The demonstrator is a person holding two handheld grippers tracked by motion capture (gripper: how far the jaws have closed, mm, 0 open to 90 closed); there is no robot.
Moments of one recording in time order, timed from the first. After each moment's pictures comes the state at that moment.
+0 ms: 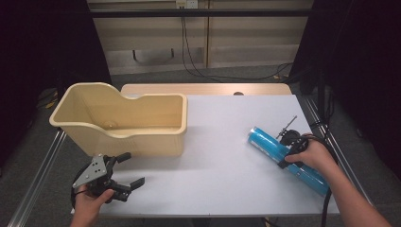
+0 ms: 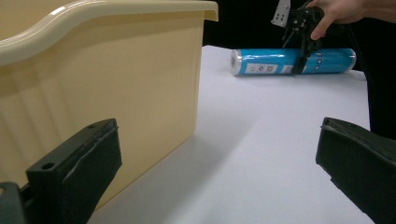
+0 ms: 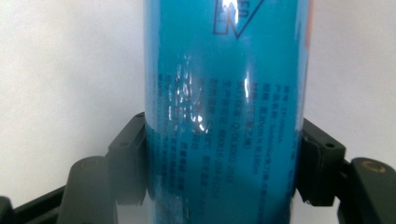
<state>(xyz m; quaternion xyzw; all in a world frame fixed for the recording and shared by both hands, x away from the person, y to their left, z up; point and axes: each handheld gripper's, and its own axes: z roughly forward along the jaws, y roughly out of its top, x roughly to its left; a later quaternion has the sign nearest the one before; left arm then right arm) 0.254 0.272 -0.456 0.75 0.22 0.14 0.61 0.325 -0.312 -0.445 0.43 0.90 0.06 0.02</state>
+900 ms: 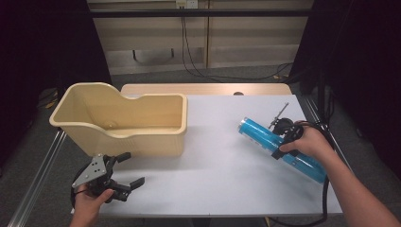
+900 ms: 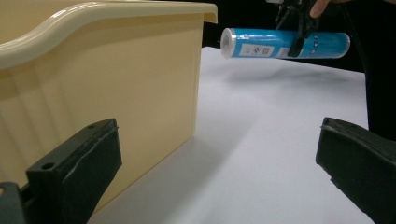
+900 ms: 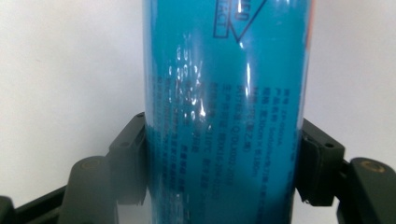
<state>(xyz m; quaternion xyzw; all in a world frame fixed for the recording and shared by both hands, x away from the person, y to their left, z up) 0.255 0.272 -0.455 0.75 0.22 0.14 0.61 0.341 -0.281 -0.397 0.37 0.92 0.06 0.03</state>
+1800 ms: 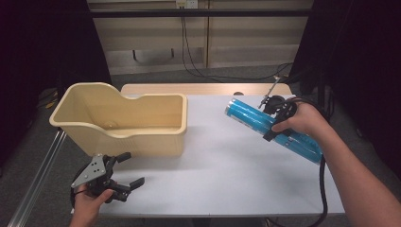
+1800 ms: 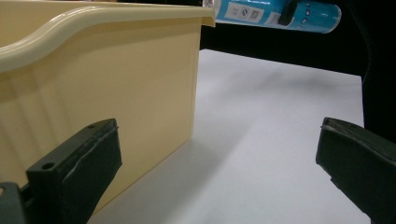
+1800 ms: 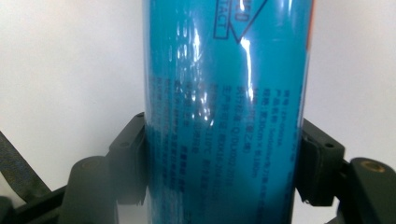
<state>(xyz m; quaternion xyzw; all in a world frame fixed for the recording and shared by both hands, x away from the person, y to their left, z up) 0.254 0.272 -0.455 0.75 0.22 0.14 0.61 0.364 -0.244 -0.326 0.33 0.94 0.08 0.04</state>
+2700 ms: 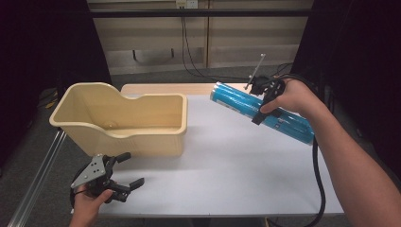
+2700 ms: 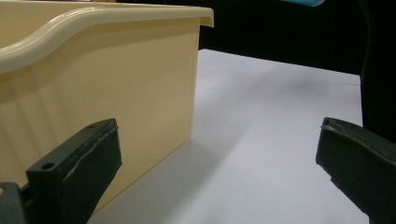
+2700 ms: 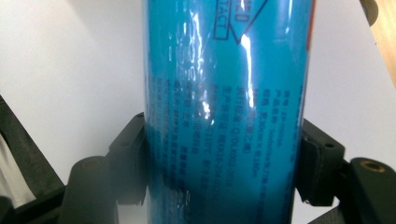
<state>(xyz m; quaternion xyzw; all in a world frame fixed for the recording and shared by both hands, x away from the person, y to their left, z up) 0.253 0.273 -0.454 0.75 0.21 0.13 0.62 0.387 -0.204 -0.272 0.29 0.95 0.08 0.05</state>
